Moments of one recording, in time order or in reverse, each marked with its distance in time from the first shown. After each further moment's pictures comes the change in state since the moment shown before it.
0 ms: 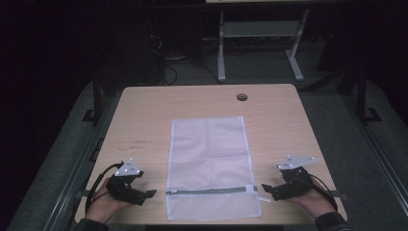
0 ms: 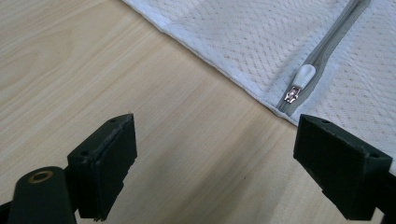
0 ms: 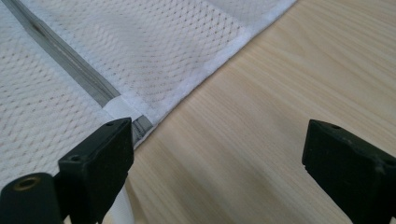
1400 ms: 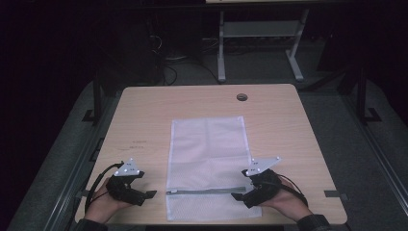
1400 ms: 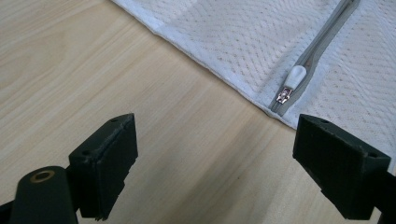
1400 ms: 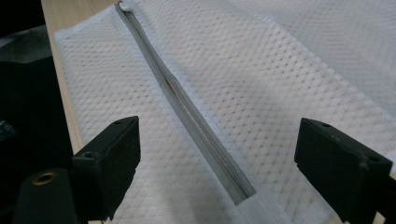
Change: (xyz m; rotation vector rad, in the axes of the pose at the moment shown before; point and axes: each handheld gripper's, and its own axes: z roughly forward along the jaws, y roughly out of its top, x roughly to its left) left arm -0.001 0.001 -0.001 -0.005 -0.022 0.003; right arm 0.063 0.049 0.029 -0.029 0.246 -0.159
